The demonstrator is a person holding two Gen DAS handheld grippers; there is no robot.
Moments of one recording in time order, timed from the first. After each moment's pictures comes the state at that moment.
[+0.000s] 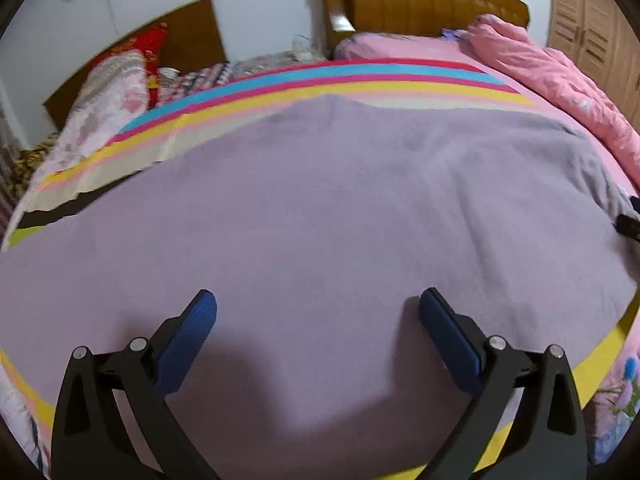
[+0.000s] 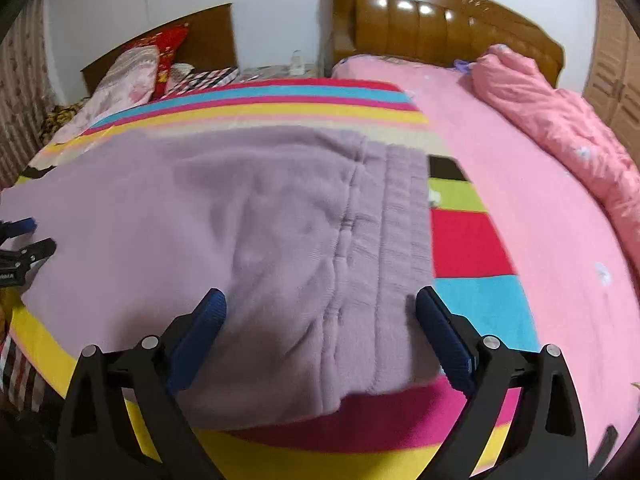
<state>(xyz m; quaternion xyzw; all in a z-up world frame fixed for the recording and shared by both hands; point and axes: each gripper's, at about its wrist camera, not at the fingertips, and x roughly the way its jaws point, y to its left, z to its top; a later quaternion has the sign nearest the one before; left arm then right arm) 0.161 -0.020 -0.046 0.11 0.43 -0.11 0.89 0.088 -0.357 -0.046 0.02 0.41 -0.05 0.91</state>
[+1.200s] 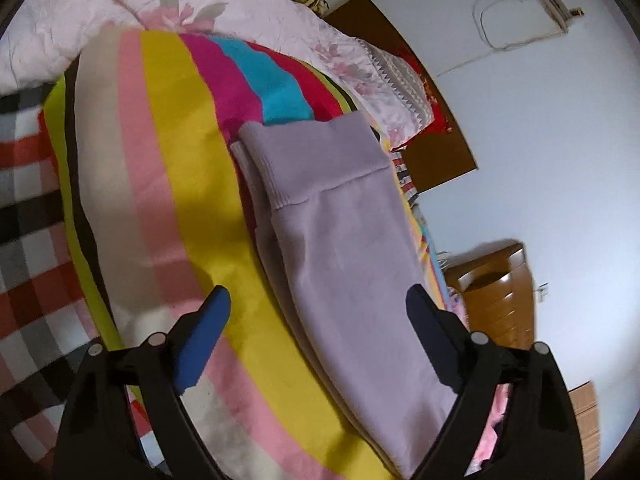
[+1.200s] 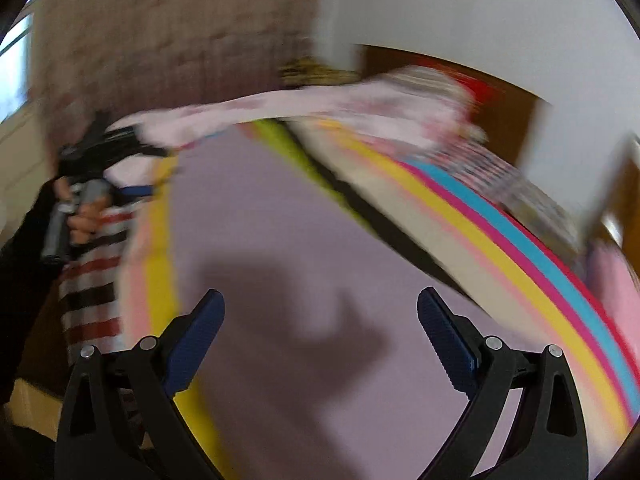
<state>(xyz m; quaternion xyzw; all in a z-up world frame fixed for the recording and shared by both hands) 0.108 0.485 -0.061 -0.50 0.29 0.08 0.81 0.175 0.071 0.015 -0.20 0.30 0.41 0.84</state>
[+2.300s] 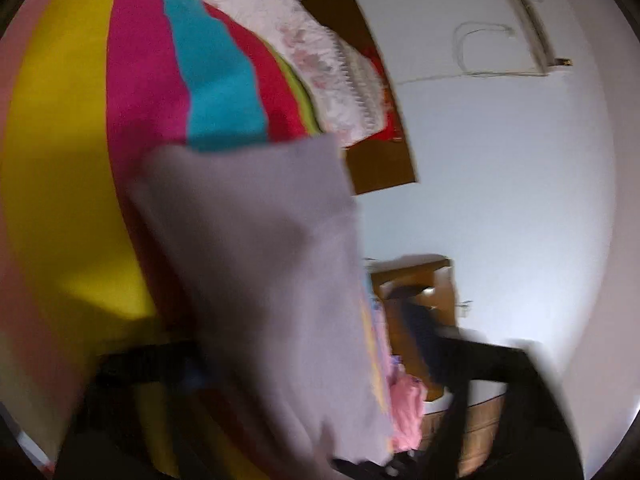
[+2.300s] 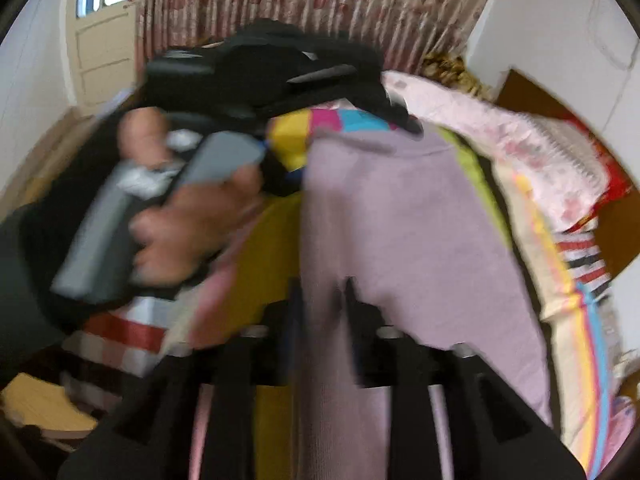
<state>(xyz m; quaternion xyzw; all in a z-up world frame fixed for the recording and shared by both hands) 0.189 0.532 -0.093 -0.58 0.24 -0.03 0.77 0.175 0.289 -0.029 -0.32 0.30 0.54 0.72</state>
